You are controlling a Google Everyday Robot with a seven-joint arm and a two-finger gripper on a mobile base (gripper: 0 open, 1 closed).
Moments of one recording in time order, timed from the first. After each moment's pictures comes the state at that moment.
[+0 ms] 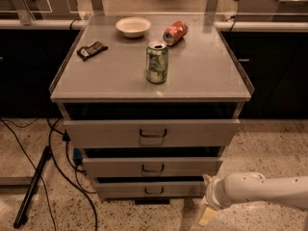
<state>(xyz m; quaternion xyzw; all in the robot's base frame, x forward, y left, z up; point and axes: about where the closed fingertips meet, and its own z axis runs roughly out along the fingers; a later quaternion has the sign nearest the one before) 0.455 -0.205 0.392 -0.60 0.77 0.05 0.19</state>
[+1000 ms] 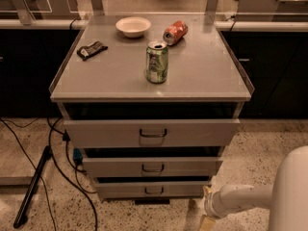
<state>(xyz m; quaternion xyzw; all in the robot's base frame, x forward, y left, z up) 0.445 -0.218 0.289 -0.59 0.79 0.07 0.16</state>
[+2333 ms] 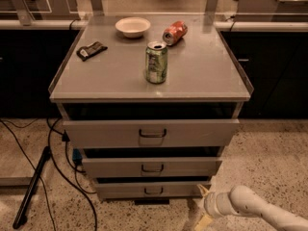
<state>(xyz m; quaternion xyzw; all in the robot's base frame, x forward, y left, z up) 0.475 -0.208 0.254 -0.57 0.75 0.18 0.29</state>
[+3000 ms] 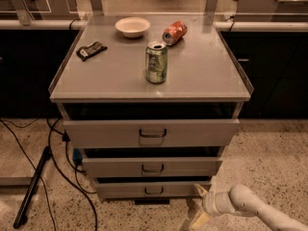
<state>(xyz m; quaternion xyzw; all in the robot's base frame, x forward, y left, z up) 0.483 -0.194 0.234 -0.55 0.74 0.22 0.31</state>
